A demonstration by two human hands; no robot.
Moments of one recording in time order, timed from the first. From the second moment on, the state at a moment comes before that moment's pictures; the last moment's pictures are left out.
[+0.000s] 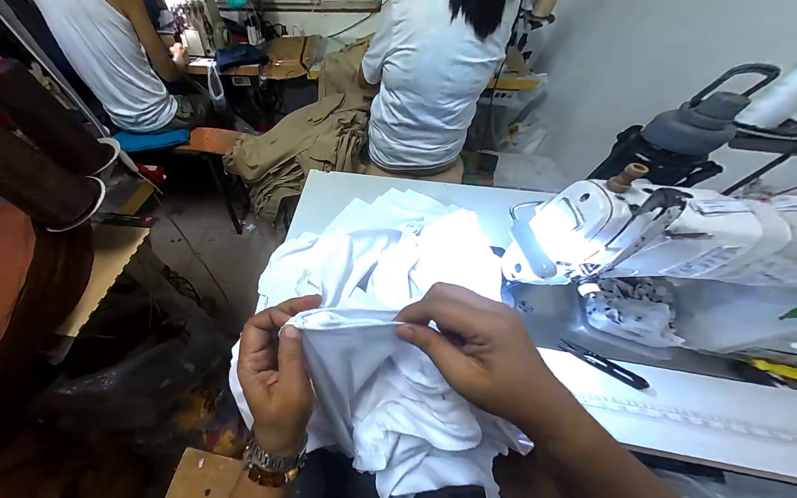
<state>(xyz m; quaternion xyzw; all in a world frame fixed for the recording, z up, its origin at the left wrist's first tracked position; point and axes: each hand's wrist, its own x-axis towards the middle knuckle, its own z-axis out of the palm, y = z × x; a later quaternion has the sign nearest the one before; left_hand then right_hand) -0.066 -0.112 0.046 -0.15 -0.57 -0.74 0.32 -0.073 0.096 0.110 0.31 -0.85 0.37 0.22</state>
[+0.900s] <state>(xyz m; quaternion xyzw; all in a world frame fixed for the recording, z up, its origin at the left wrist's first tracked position) -0.055 -0.082 0.042 -0.18 -0.70 -0.68 0.11 -0.056 0.100 0.074 0.21 -0.84 0.45 0.23</state>
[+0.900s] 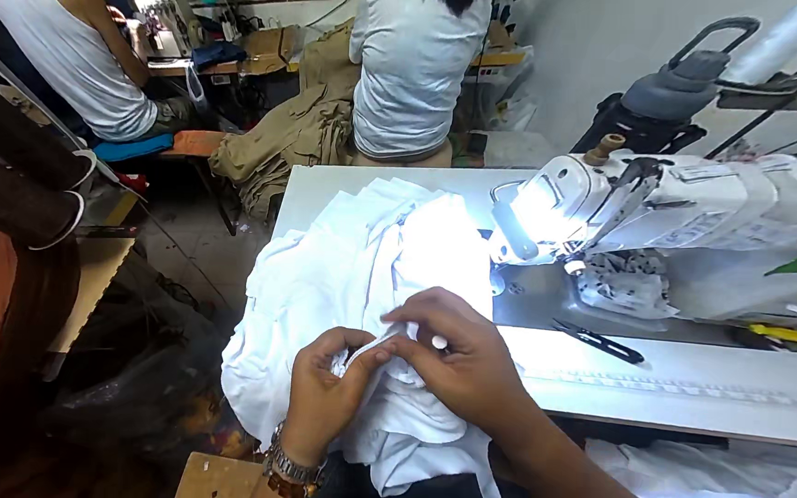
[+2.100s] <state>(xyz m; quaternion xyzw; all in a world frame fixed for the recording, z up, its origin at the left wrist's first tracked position) -0.050 -0.058 0.022 -0.12 -0.64 -0.75 0.09 -0.035 0.092 0.054 0.10 -0.71 0.67 0.22</state>
